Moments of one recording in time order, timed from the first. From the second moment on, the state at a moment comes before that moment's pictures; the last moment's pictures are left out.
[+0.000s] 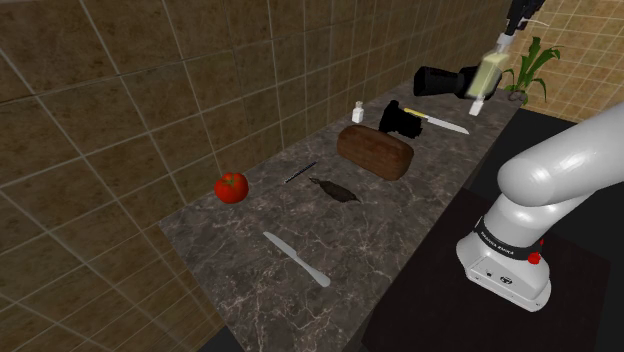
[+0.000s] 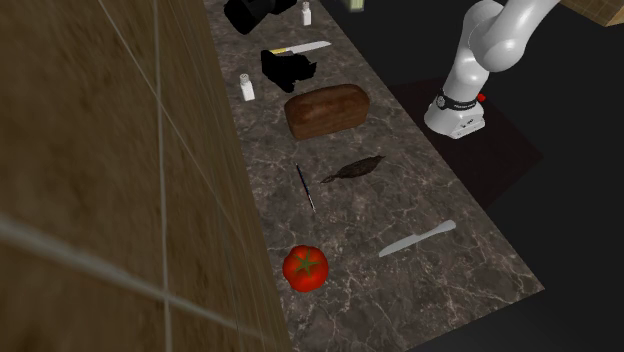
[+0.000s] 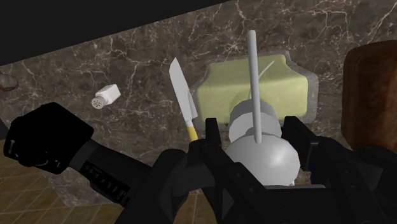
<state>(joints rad) -0.36 -0.43 -0.46 -1.94 -0.24 1.67 -0.61</state>
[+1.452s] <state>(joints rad) -0.38 -0.46 -0.50 -2.26 -0.29 1.96 -0.58</state>
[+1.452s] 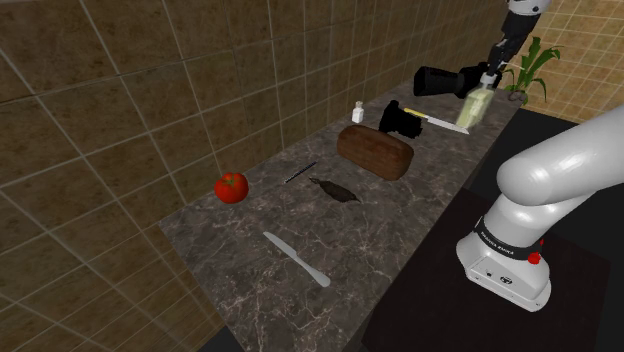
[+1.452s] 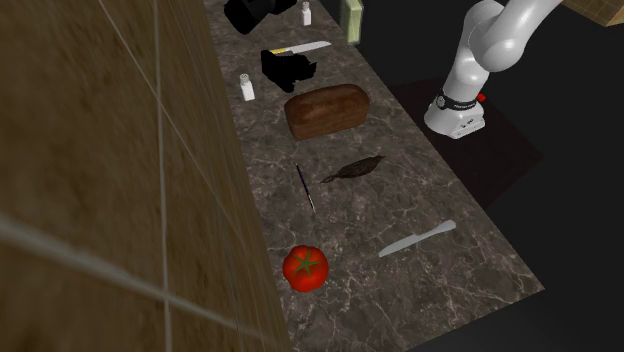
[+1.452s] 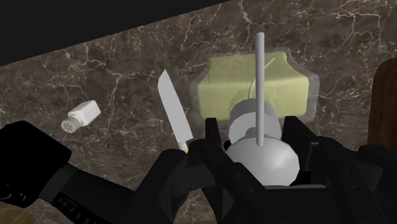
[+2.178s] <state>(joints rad) -0.38 -0.43 -0.53 -2.38 -0.30 2.11 -0.57</state>
